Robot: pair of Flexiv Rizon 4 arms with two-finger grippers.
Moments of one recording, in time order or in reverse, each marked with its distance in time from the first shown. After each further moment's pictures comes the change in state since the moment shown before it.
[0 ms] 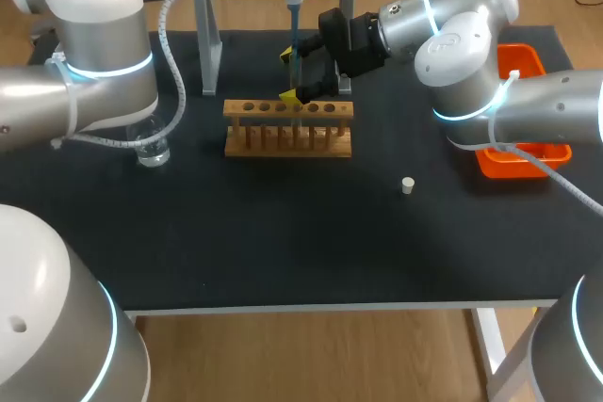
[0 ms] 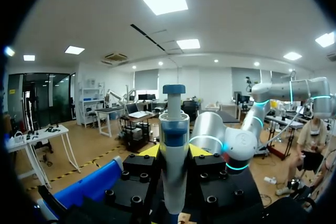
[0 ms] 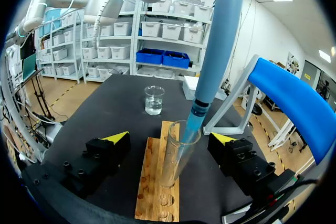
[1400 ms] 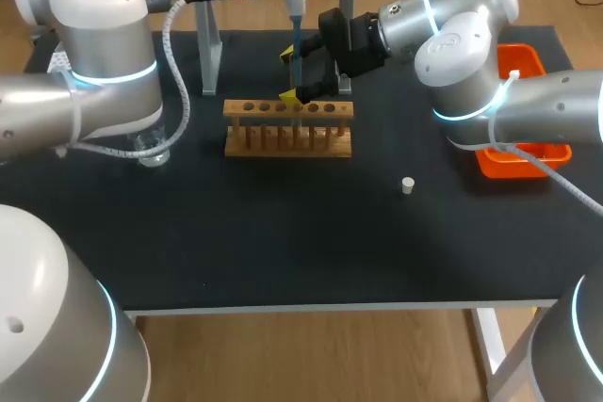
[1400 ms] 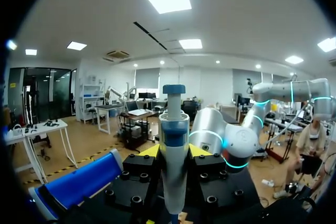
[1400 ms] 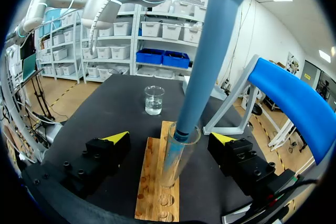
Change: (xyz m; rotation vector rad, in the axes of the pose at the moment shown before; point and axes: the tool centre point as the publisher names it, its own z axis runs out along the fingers) left arm 0.002 0.018 0.003 -0.002 -0.001 -0.038; right arm 0.000 0.000 0.000 0.000 0.000 0.000
